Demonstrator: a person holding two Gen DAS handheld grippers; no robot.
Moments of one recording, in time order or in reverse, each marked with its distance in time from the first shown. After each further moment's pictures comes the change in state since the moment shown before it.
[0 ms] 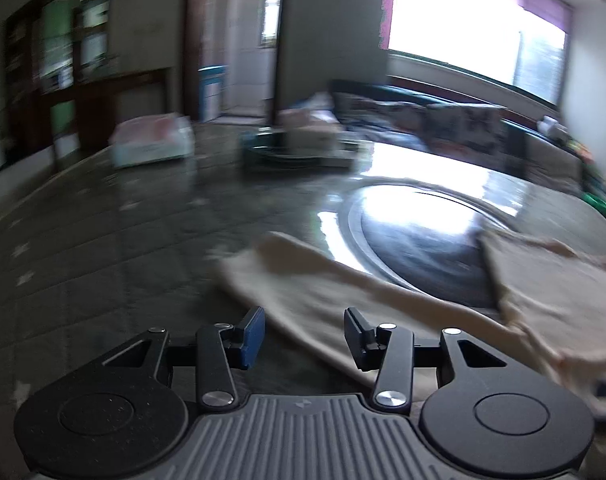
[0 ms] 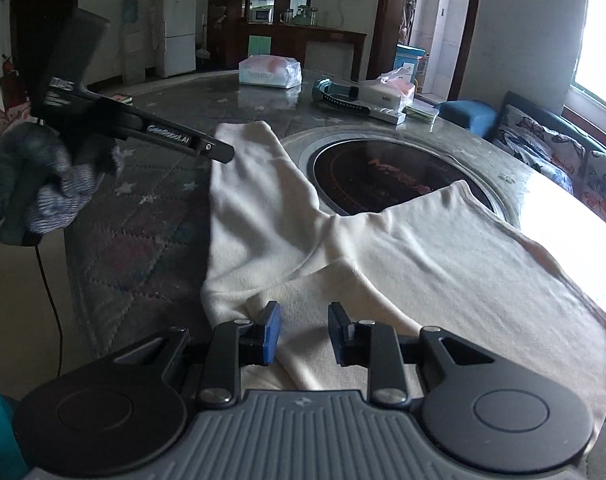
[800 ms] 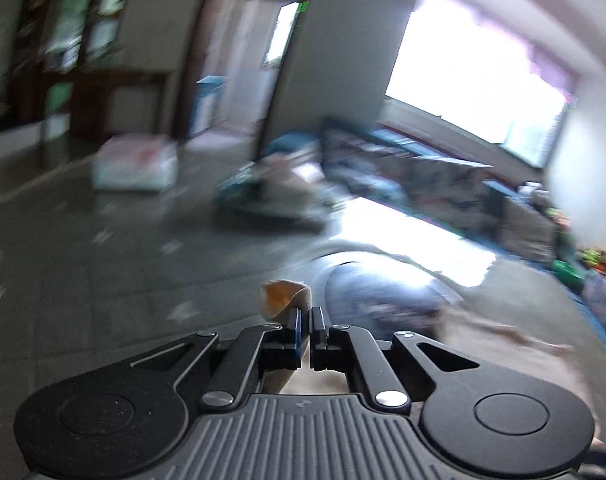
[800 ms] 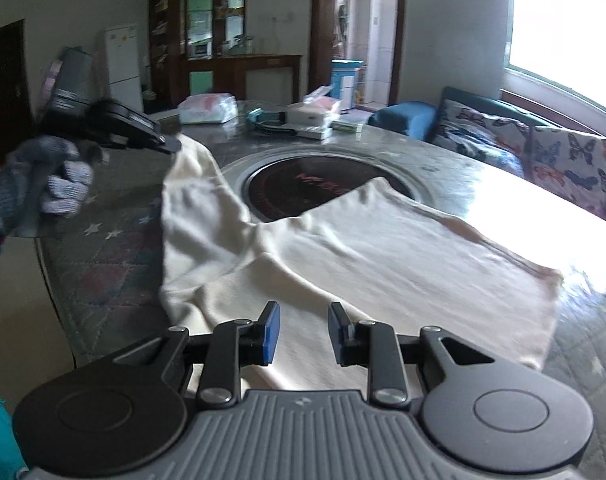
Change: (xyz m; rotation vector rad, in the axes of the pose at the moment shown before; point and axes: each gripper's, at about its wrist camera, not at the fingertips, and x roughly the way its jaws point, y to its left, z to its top) left arm -0.030 -0.013 0.037 -0.107 -0.107 -0.169; right arm -0.056 -0.035 -0.026 0.175 -0.087 -0.119
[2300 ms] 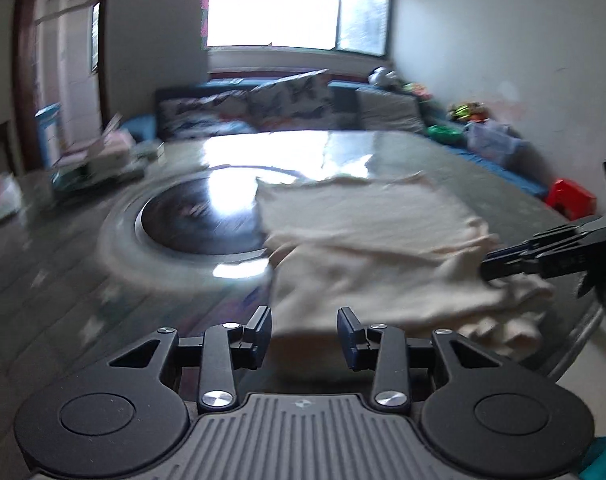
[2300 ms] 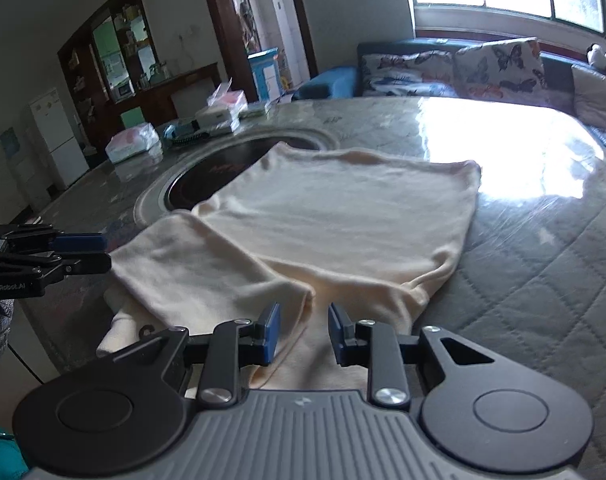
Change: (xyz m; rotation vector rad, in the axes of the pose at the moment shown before) left arm -0.039 -0.071 -0.091 0.425 0.186 -0.275; right arm -0.014 -0.062 -0.042 0.326 0.034 -0.042
